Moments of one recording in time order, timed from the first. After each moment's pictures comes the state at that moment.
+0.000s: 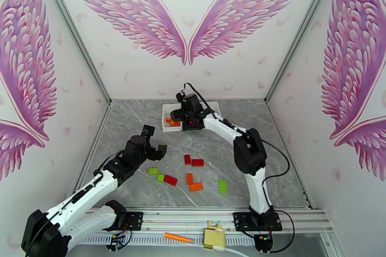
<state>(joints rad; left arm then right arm) -0.56 1.00 0.66 -0.29 -0.20 -0.25 0.57 2.03 1.68 -0.23 -0.12 0.13</state>
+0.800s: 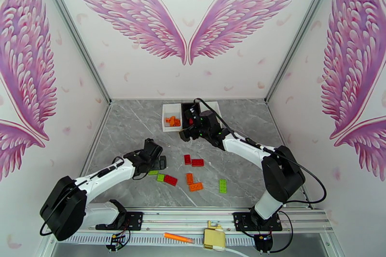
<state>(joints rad) -0.62 1.32 0.68 -0.54 -0.24 -0.68 0.57 1.68 1.15 -0.03 -0.21 0.00</state>
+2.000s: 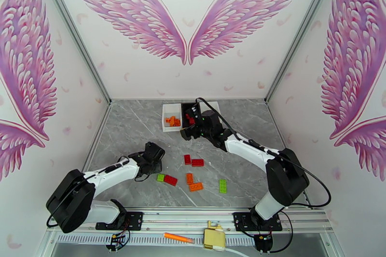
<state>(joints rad) -0.64 1.33 0.66 -0.48 -0.26 -0.69 0.57 1.60 1.10 0.00 -0.17 0.00</state>
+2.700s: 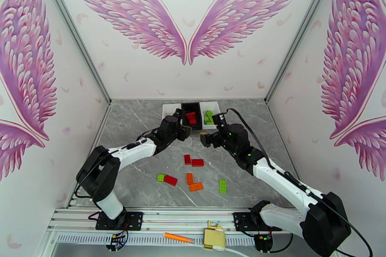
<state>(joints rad) -0.63 1.77 1.12 0.16 0.02 -0.22 0.47 1.14 0.74 0.02 -0.07 0.10</state>
